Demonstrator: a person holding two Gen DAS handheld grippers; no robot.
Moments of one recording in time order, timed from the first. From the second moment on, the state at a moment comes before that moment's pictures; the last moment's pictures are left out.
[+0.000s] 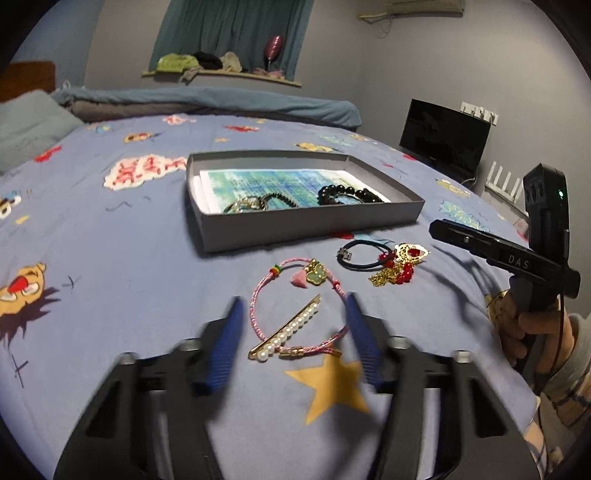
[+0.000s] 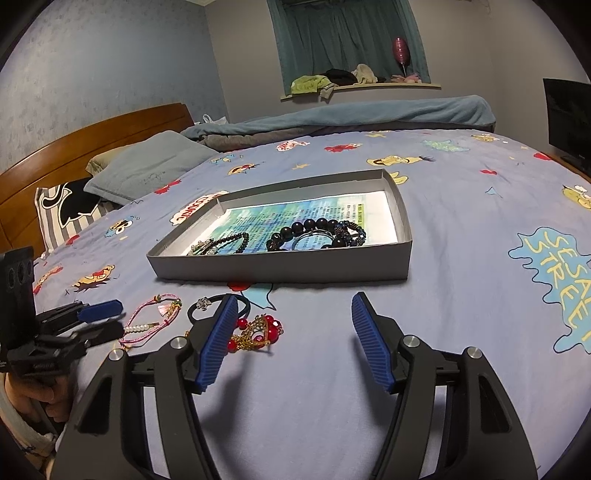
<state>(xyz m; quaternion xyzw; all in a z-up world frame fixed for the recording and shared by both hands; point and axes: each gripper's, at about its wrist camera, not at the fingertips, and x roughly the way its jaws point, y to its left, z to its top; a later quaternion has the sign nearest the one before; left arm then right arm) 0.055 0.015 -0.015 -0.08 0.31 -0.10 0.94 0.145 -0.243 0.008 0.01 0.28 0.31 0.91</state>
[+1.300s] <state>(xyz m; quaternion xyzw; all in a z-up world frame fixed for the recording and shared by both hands) 0.047 0.023 -0.017 -0.10 0.30 -0.09 0.94 0.146 -0.204 -0.012 -0.06 0.35 0.34 0.87</state>
